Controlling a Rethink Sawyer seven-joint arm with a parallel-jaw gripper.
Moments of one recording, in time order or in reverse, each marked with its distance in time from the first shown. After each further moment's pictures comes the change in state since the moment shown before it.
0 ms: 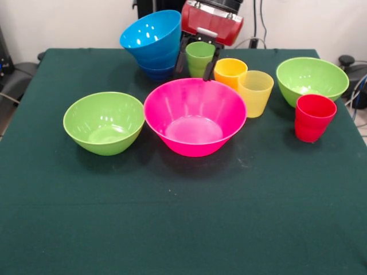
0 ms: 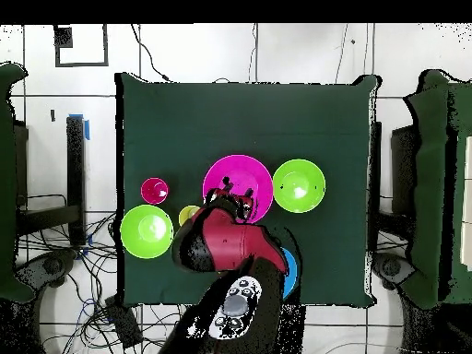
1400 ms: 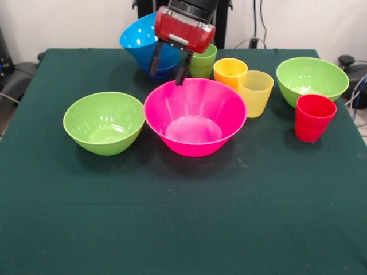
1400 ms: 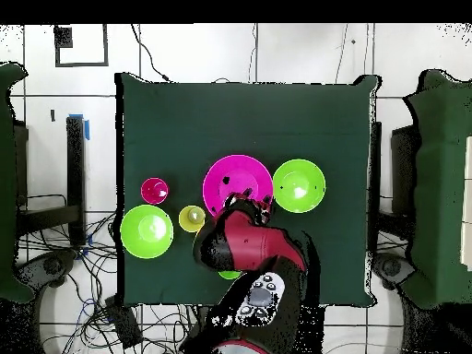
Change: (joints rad) arm -0.057 0.052 -0.019 0.000 0.000 -0.012 0.000
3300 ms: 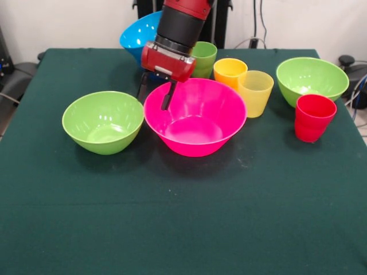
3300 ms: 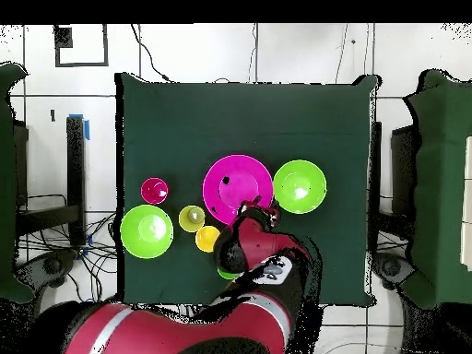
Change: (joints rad) arm -0.037 0.209 -0.026 -0.023 -0.008 -0.224 0.000
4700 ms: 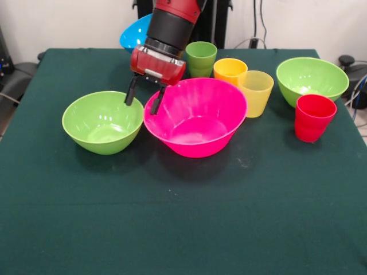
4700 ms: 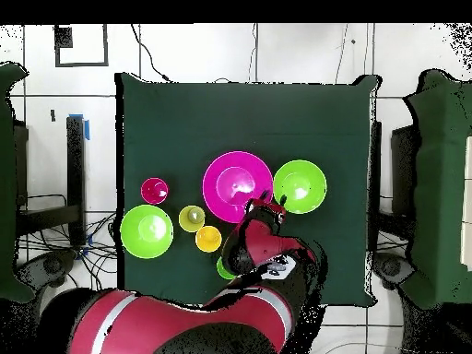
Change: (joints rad) arm -0.014 0.052 -0.041 -0.018 -0.022 -0.139 0.000
